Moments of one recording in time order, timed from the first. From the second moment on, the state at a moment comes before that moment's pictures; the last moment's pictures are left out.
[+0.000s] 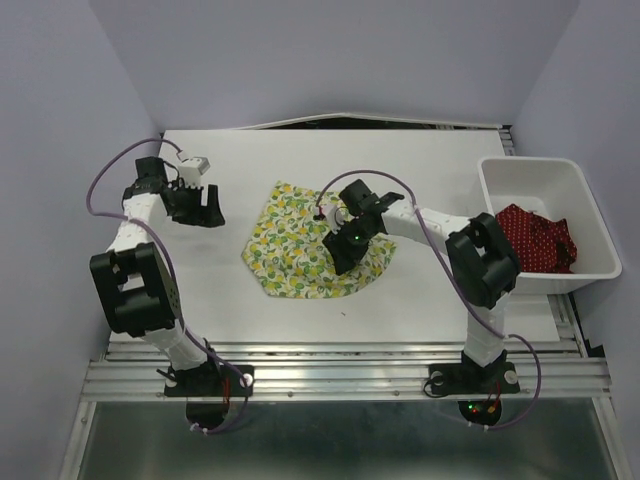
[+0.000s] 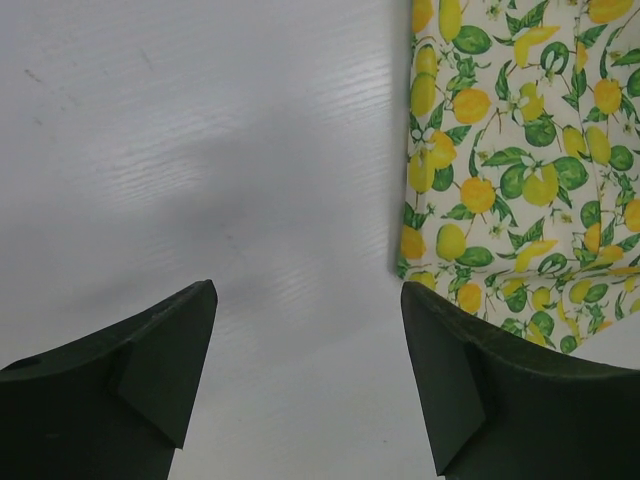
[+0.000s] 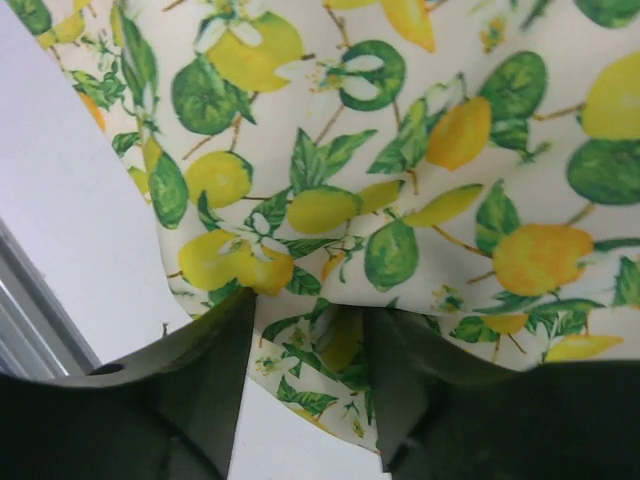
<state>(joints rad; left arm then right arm) 0.26 1.61 1.22 -0.64 0.55 0.37 0.64 1.94 1.39 -0.63 -0.47 -0.26</state>
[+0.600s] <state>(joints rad) -0.01 2.04 1.58 -0.54 0.55 0.22 0.38 2.20 2.11 -0.69 -0.49 -0.20</state>
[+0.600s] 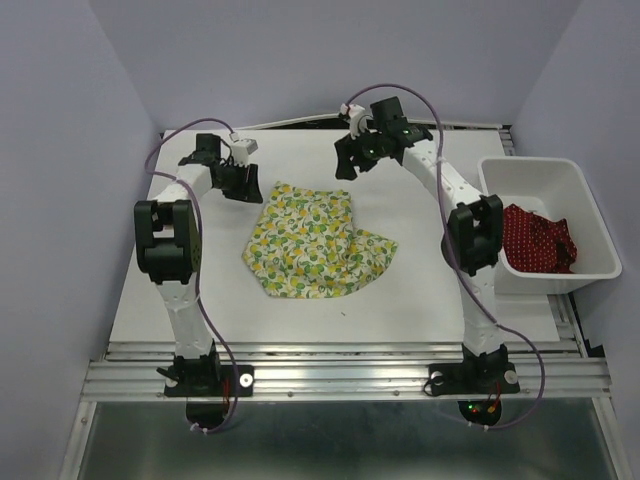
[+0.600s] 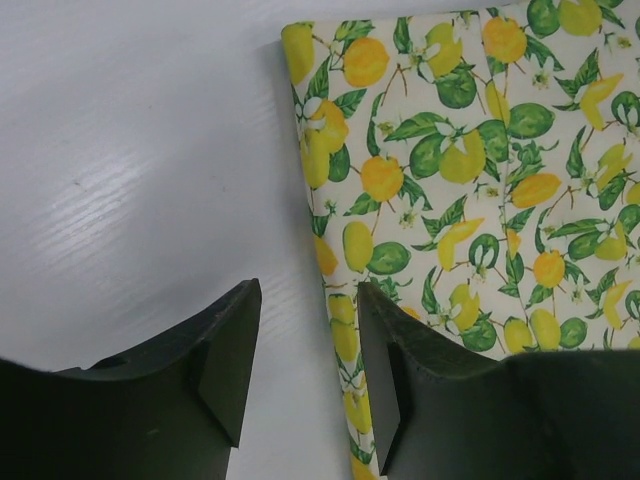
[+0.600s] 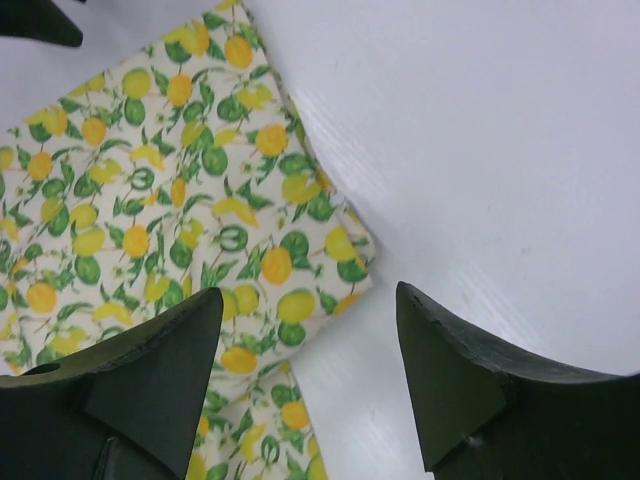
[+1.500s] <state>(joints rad) -0.10 2.34 1.81 -0.40 0.70 0.04 0.40 2.39 2.13 -0.47 -0.53 -0.13</state>
